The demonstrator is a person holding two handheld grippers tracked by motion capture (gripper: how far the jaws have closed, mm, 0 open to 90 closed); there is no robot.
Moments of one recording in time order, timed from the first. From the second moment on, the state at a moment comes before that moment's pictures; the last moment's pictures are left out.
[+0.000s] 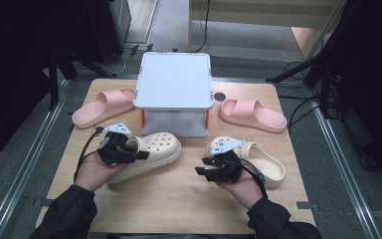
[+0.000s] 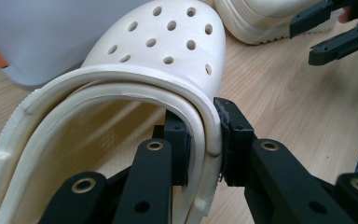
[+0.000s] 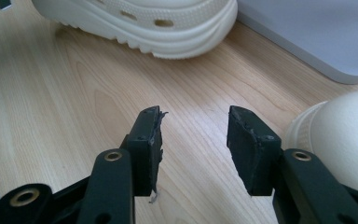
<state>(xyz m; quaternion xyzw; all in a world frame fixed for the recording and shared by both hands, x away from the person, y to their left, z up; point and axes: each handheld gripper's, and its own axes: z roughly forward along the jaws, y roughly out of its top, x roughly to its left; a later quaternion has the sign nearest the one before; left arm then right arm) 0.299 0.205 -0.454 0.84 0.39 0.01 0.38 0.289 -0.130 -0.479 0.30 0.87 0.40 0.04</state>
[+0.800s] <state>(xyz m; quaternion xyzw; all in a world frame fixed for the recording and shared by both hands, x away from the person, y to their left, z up) 0.297 0.169 -0.468 0.86 0.34 -0.01 0.37 0.285 -0.129 -0.482 0.30 0.86 0.40 0.05</state>
